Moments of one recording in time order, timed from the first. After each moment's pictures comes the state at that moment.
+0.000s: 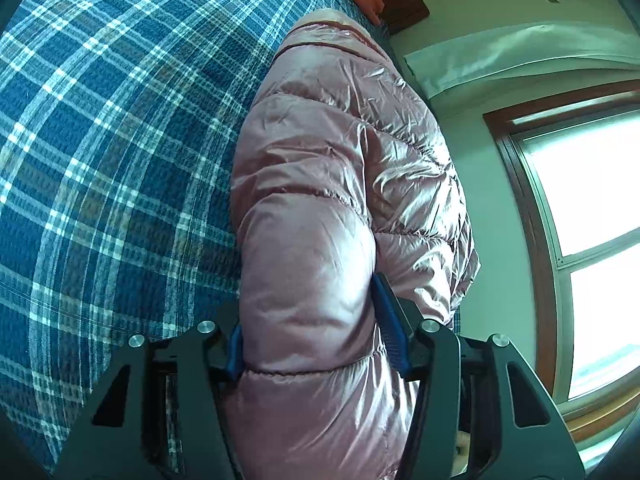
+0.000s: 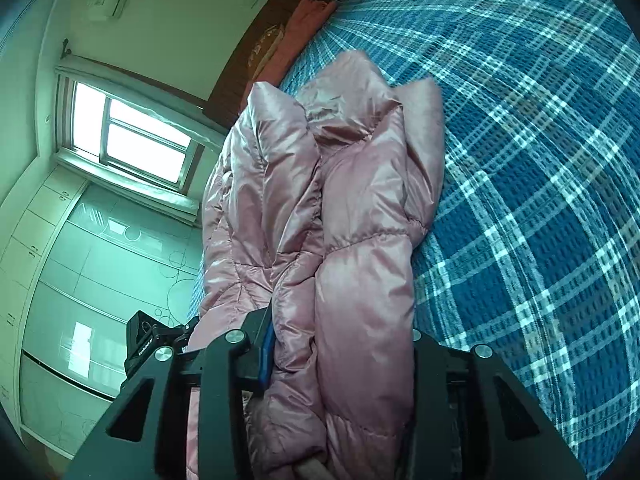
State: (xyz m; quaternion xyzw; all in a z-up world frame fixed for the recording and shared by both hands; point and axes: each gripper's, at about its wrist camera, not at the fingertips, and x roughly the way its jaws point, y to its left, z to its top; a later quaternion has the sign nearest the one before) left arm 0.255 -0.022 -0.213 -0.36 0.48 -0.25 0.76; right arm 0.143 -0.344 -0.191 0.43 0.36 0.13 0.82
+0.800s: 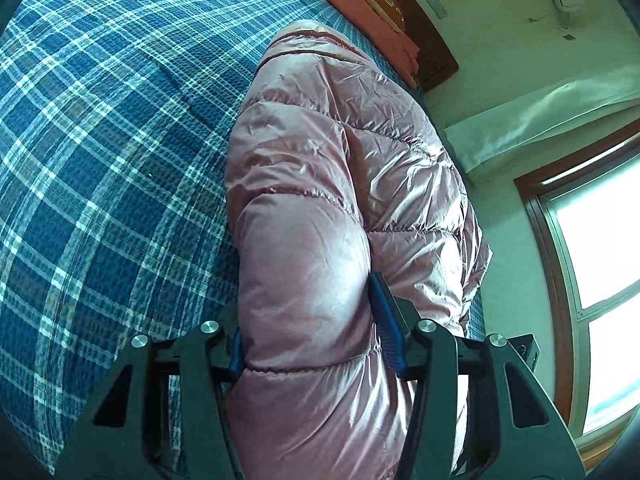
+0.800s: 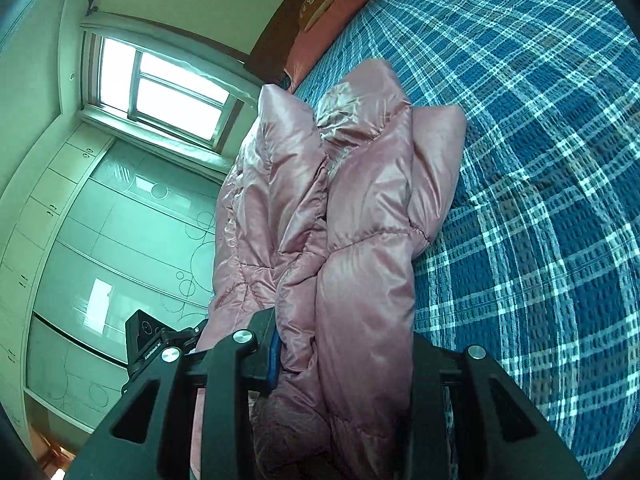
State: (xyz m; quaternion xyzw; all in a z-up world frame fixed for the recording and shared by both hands) left arm 0.304 0.091 -0.195 -0.36 0.43 -0.17 0.81; right arm 0.284 -0.226 -0.190 0.41 0.39 0.22 0.79
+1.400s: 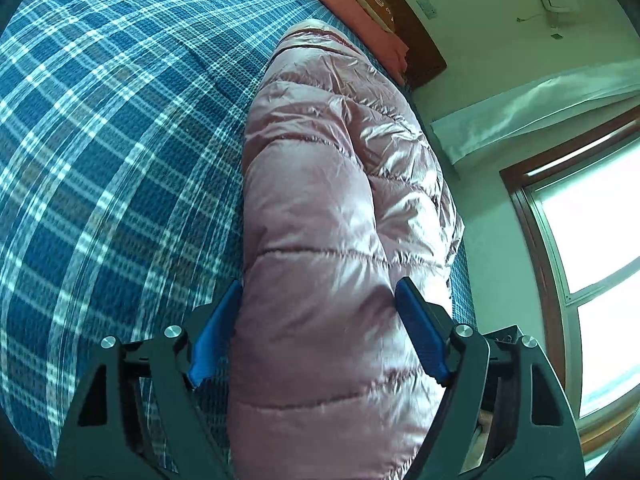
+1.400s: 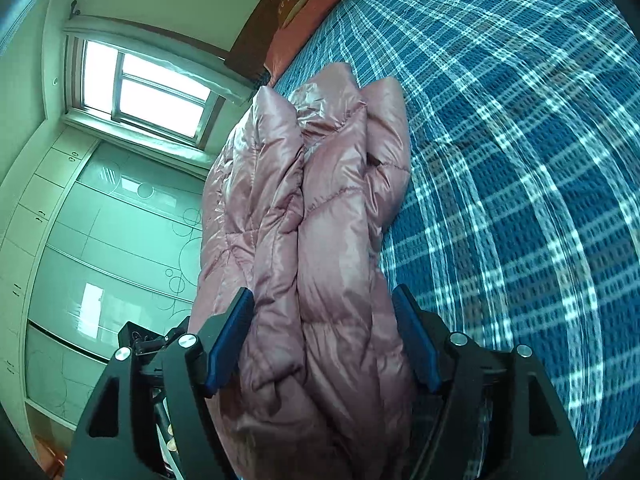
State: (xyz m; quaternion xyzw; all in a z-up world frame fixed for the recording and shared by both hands) left arm 0.242 0.110 -0.198 -0.37 0.42 -0.19 0.80; right arm 0.231 -0.268 -0.191 0.42 0.42 0.20 0.78
